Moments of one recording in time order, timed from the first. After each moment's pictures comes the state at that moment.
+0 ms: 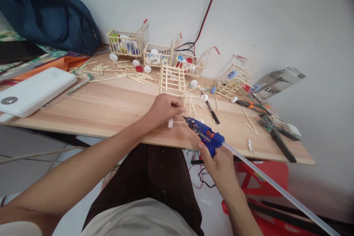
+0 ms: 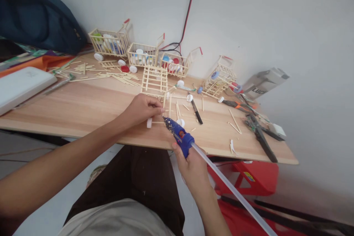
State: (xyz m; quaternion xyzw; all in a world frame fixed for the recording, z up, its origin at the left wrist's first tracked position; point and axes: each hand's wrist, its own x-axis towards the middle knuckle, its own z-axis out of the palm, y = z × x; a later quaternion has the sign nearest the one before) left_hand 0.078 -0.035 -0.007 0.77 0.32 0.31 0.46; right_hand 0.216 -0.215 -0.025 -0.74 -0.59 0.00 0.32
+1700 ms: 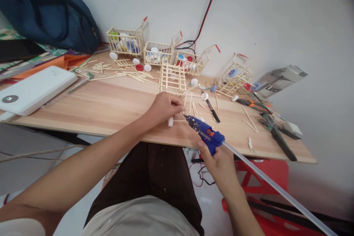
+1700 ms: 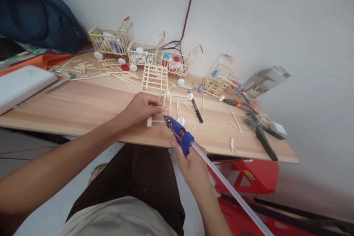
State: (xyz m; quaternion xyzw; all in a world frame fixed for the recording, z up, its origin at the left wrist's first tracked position) left_hand 0.078 -0.033 -0.009 0.78 0.32 0.31 0.45; right_hand 0.218 -0.218 -0.027 -0.75 -0.58 0.04 0.32
